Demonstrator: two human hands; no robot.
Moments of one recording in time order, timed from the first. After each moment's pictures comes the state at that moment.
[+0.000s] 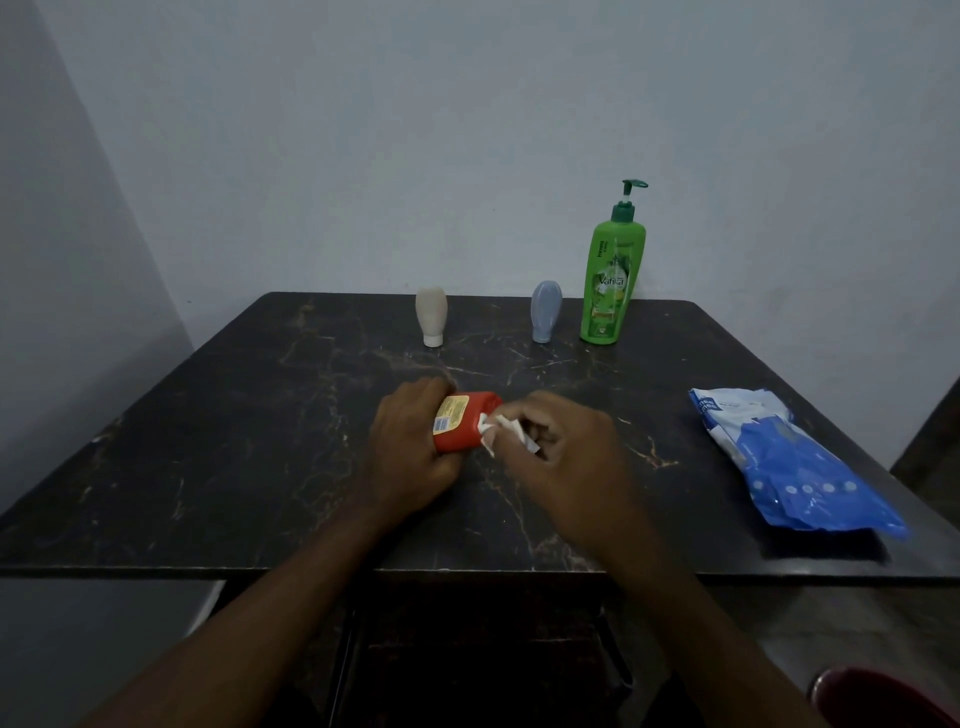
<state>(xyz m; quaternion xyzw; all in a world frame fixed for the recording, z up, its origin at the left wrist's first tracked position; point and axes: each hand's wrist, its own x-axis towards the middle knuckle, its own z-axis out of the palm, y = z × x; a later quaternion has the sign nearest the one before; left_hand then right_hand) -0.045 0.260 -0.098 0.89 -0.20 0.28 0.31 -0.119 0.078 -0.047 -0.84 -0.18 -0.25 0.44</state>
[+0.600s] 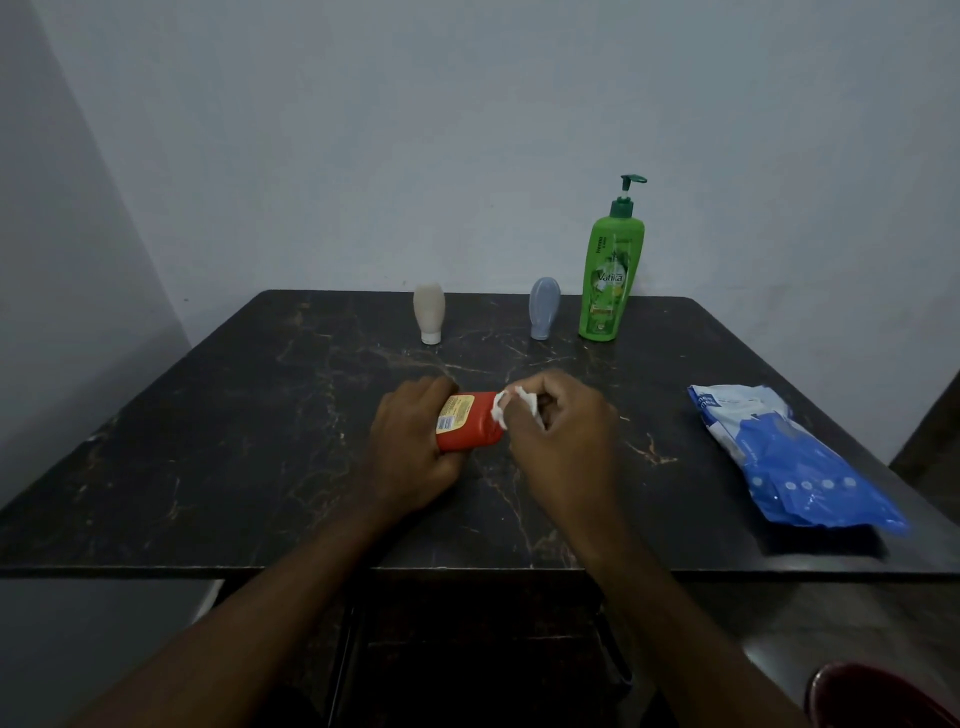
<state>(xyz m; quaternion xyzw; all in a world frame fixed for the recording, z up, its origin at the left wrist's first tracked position) -0.044 0.258 -0.097 0.89 -0.21 0.27 0.29 -0.111 0.091 -0.046 -0.81 -0.02 -0.28 0.51</state>
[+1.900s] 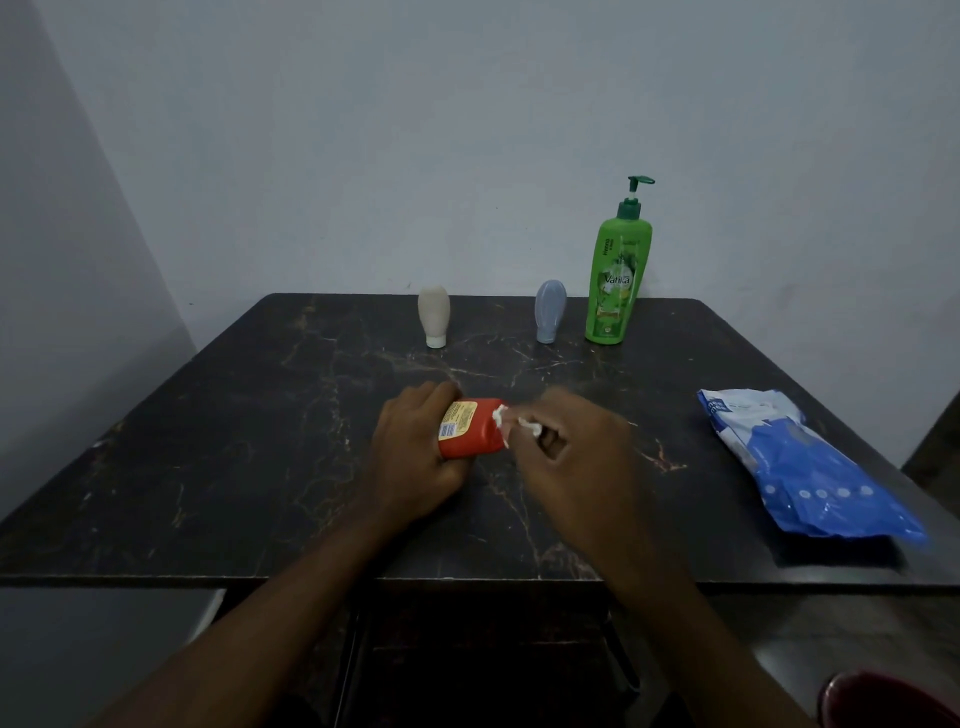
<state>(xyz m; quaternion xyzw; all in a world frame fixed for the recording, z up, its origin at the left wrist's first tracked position) -0.043 0.260 -0.097 0.89 -0.21 0.27 0.29 -0.118 0.082 -0.047 -0.87 -0.11 -0.30 0.38</state>
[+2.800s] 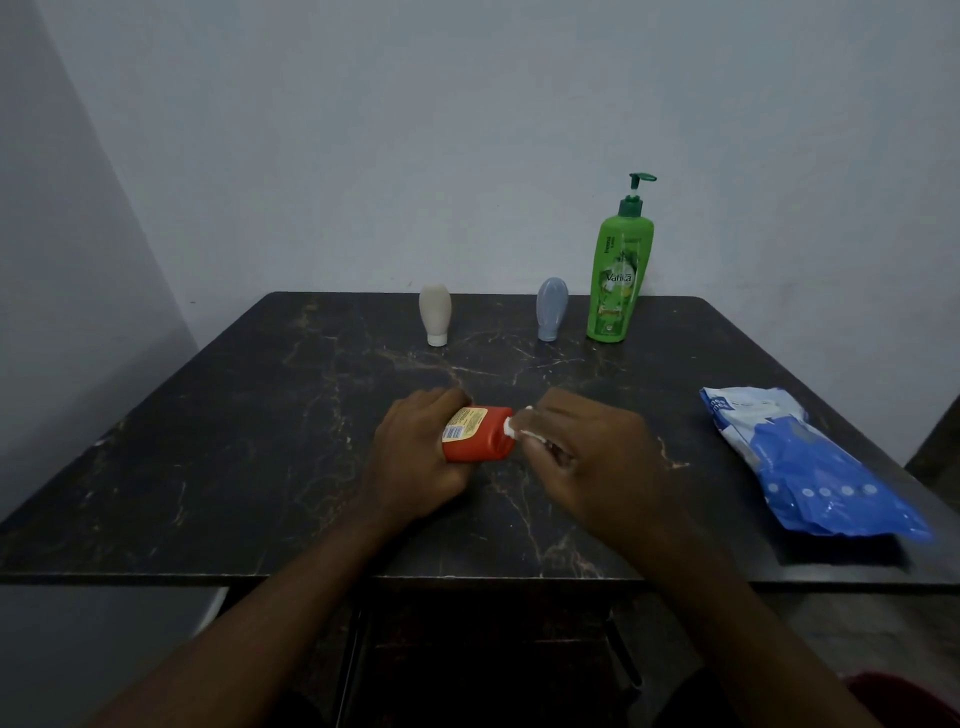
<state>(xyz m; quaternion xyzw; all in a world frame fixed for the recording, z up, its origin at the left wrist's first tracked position) -0.043 0.261 -0.099 0.89 -0.24 0.27 0.29 -0.112 0.055 -0.043 -0.89 -0.27 -0.29 0.22</state>
